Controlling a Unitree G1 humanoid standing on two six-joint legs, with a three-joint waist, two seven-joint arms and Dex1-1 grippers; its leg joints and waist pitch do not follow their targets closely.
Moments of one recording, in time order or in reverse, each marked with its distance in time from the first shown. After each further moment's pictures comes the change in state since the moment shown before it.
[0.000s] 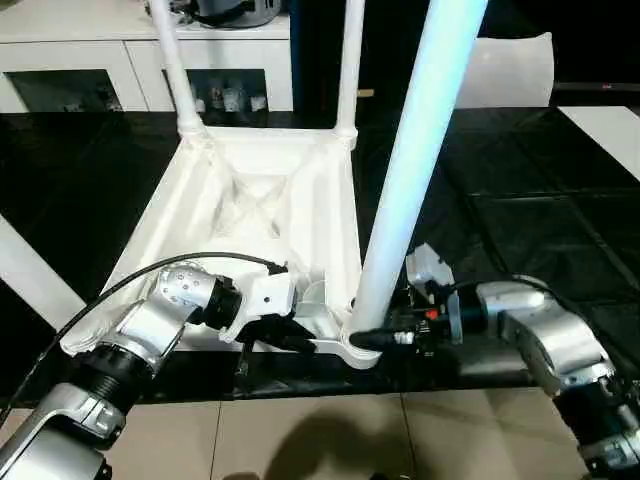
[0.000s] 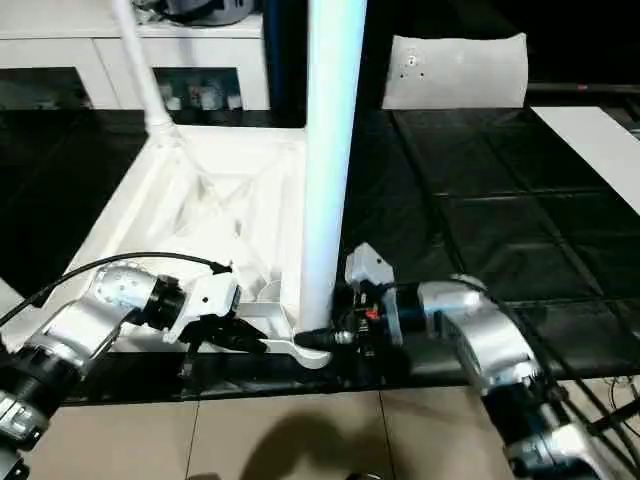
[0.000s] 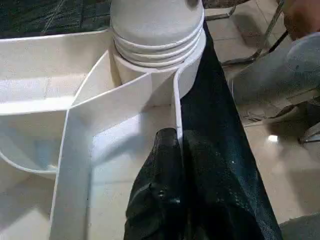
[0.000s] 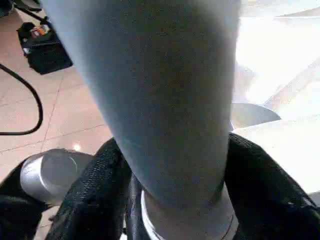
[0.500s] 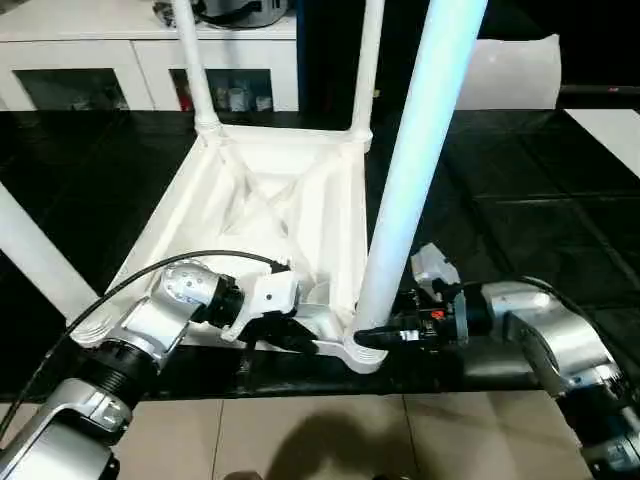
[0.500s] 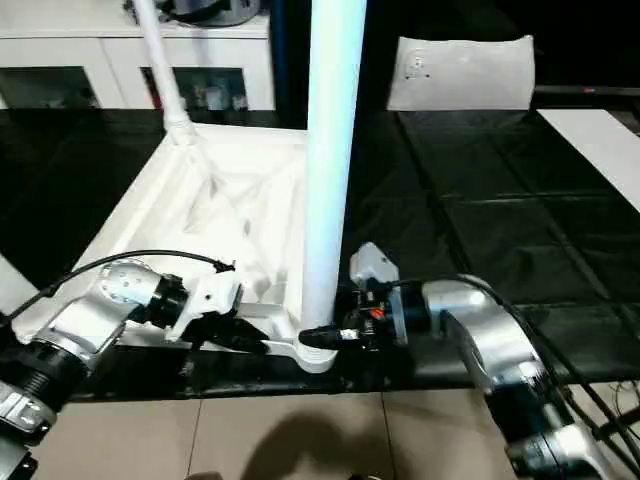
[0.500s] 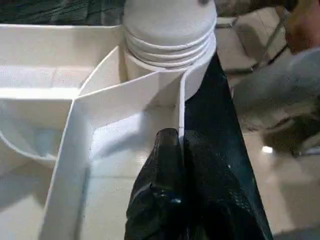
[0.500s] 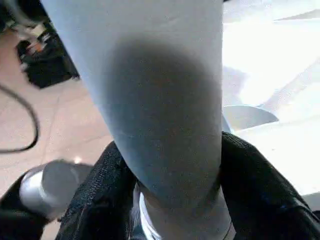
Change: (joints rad) left arm -0.016 -0.066 0.016 0.027 0.000 0.088 0.036; right arm 0.088 0.025 -0.071 -0.060 0.021 0.046 -0.076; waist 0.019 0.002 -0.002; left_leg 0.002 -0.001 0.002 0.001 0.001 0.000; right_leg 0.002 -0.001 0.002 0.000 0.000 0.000
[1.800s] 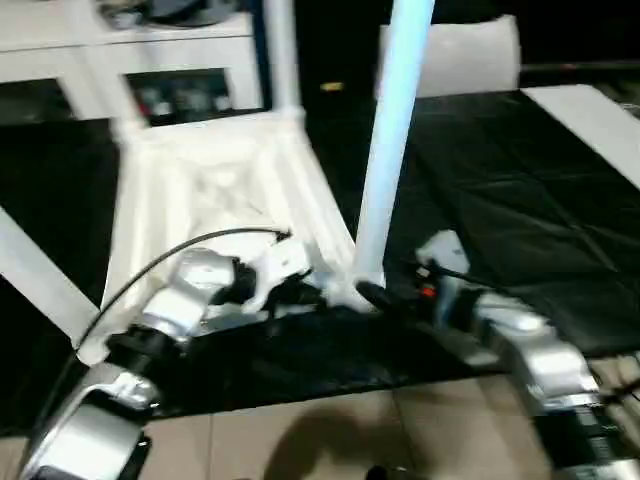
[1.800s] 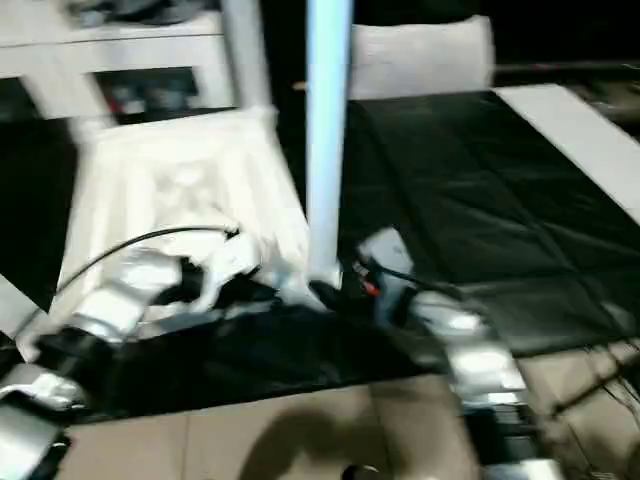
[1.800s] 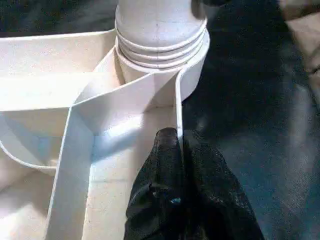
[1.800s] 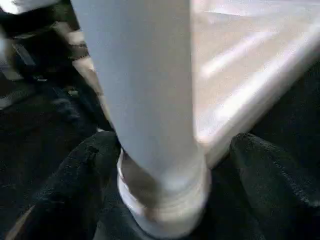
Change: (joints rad) left arm -0.063 -0.048 0.068 0.122 0.055 -0.038 0.093; right arm 0.027 0.102 -0.099 0.027 -0.099 -0.087 -0.263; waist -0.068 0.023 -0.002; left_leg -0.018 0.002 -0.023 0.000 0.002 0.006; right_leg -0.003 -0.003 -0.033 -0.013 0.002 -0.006
